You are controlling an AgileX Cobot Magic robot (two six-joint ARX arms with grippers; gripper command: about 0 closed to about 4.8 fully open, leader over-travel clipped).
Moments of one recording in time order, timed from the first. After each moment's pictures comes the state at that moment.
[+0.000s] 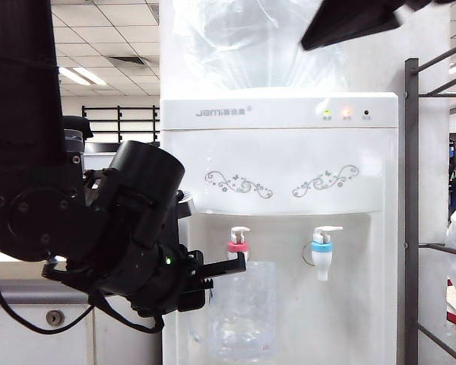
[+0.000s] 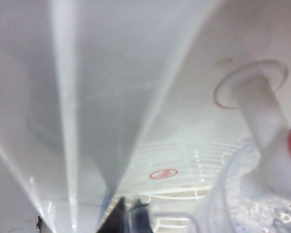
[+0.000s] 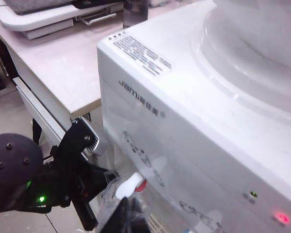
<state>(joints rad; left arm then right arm) -0.72 2.16 0.73 0.96 -0.36 -0.41 0.55 1.03 0.83 -0.16 -0.18 -0.15</state>
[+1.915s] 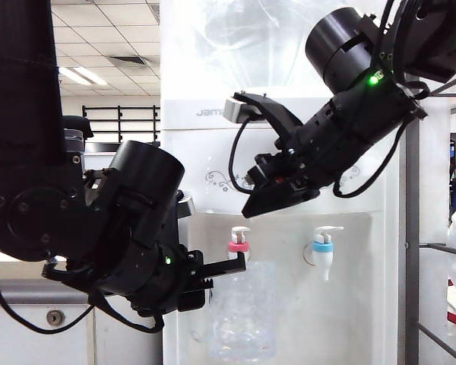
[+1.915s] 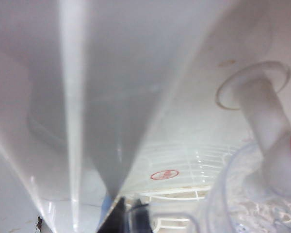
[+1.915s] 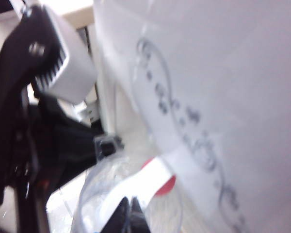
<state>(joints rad) -0.72 2.16 0.73 0.96 -0.36 -0.41 0.57 1.67 0.82 0.24 -0.24 -0.28</state>
